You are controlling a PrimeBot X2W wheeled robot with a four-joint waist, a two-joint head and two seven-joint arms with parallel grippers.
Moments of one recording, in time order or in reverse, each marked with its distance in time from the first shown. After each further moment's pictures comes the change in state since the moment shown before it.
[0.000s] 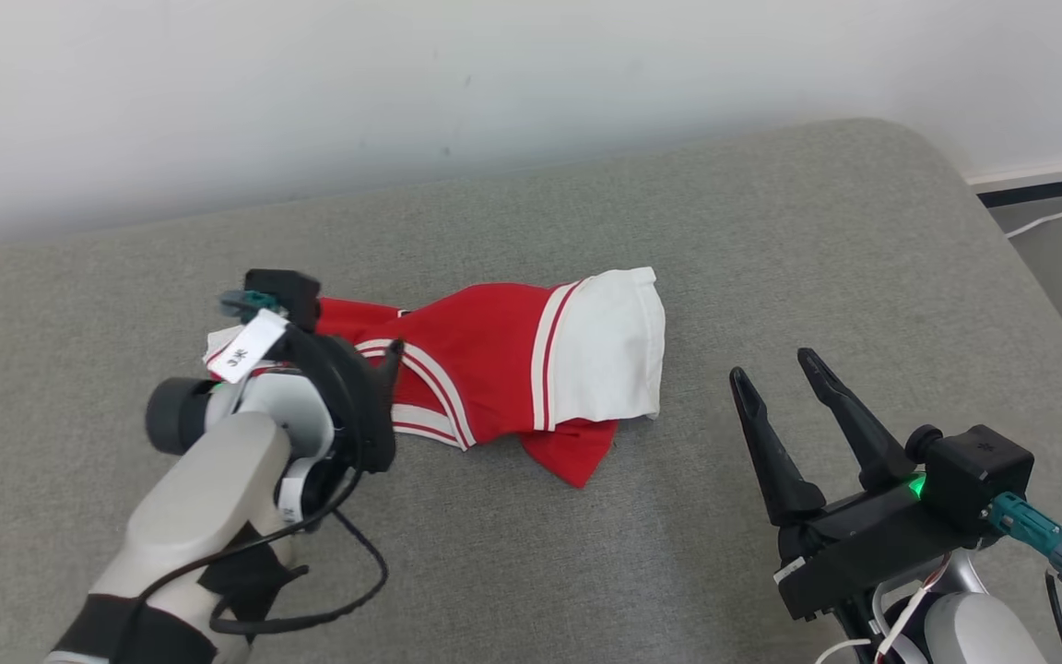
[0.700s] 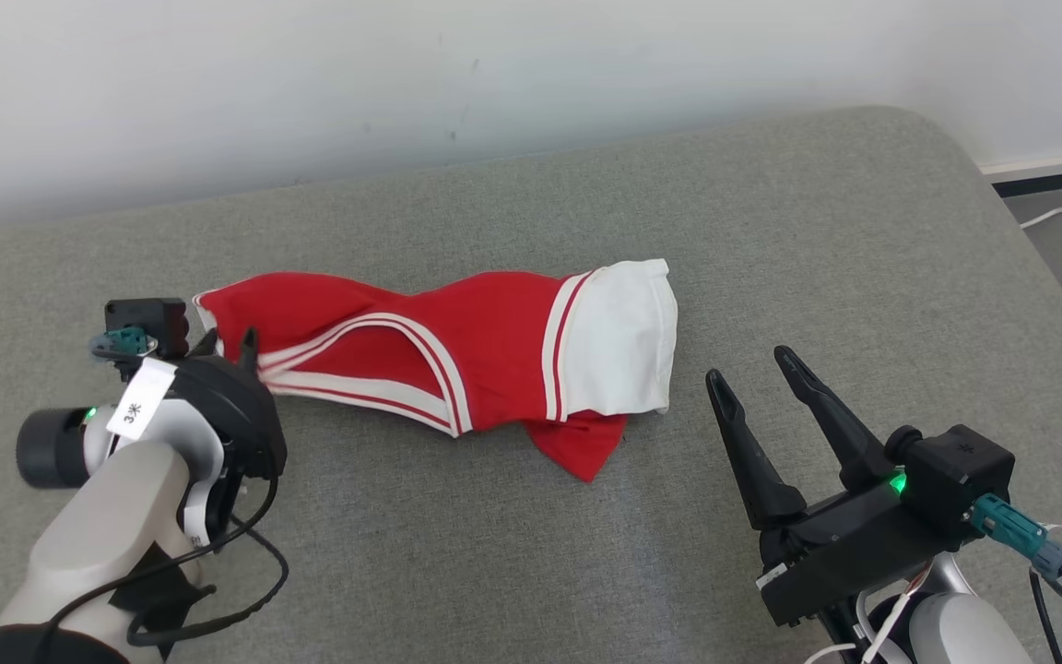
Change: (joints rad) left arm 0.033 0.095 0.059 0.057 0.029 0.054 -0.204; right arm -0.003 0.000 0.036 -0.028 -0.010 0.000 0.008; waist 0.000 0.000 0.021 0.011
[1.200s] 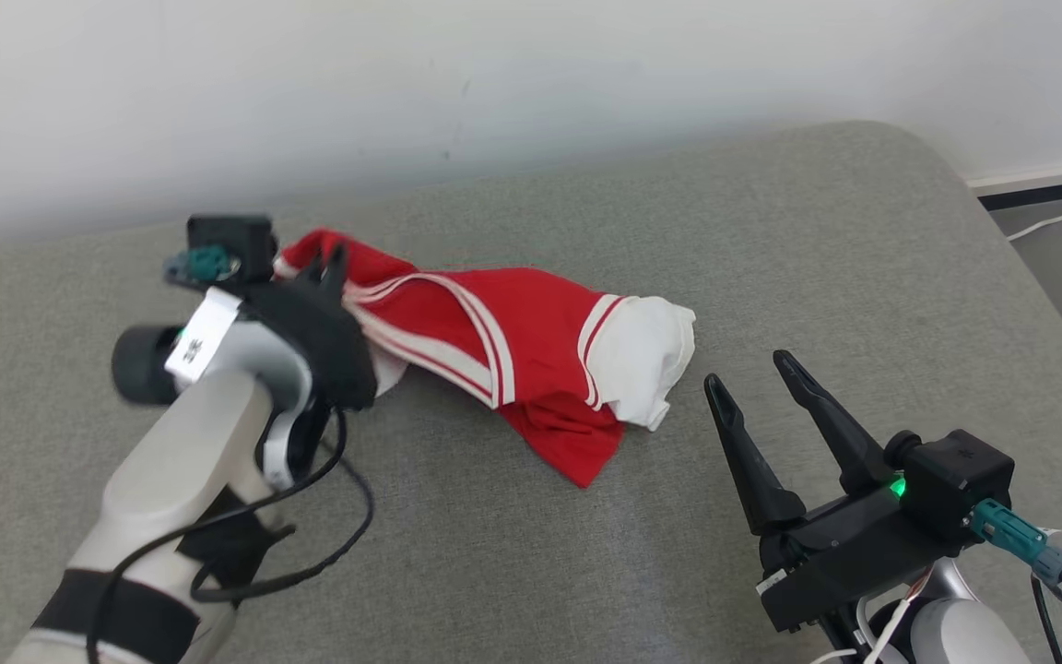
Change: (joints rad) left arm -0.087 -0.108 0.018 -0.101 -0.007 0.000 0.028; right arm 0.013 0.000 -0.002 -0.016 -0.007 0.000 0.009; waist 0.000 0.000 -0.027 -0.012
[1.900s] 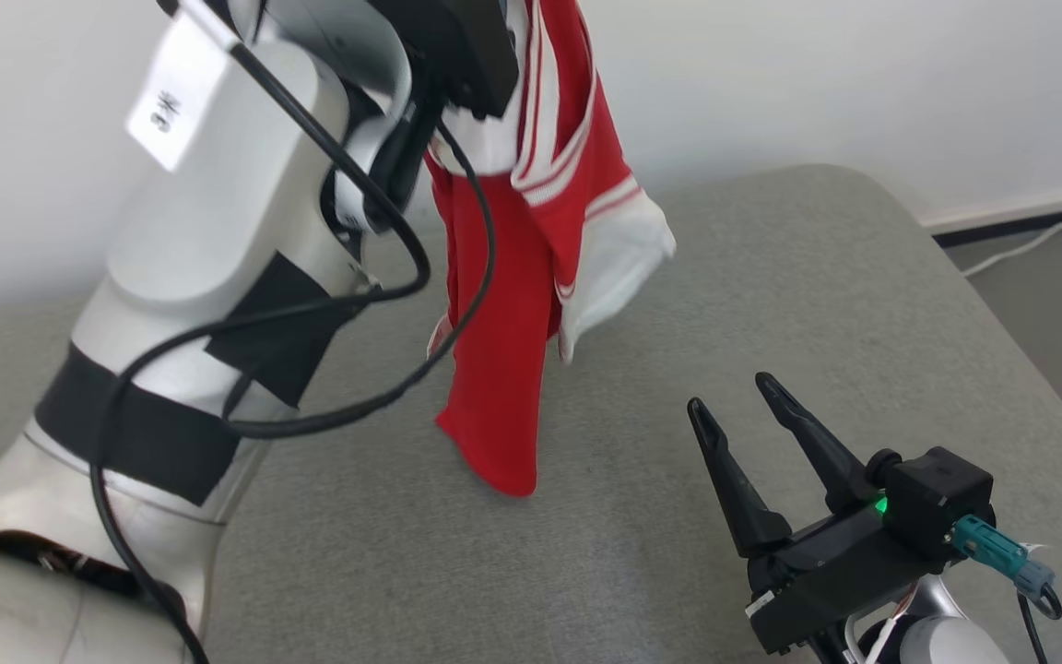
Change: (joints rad) left arm -0.374 -0.090 0.045 -0.225 0.071 -0.047 0.002; right arm 0.027 0.000 0.025 -0.008 -0.003 0.000 0.015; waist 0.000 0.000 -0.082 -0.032
